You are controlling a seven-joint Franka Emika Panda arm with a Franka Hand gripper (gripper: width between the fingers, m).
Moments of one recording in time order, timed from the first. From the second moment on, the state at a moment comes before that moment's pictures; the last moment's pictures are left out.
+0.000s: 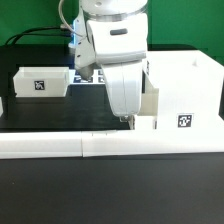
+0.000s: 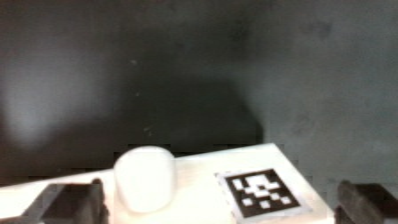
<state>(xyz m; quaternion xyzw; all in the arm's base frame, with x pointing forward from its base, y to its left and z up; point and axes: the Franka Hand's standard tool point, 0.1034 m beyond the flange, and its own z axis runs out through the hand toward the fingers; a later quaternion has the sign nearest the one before) 0.581 0.013 0.036 -0.71 -0.69 0.03 0.12</state>
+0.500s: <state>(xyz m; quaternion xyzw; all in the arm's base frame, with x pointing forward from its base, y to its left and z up) 0.568 -0.007 0.033 -0.71 -0.70 0.04 0.12</state>
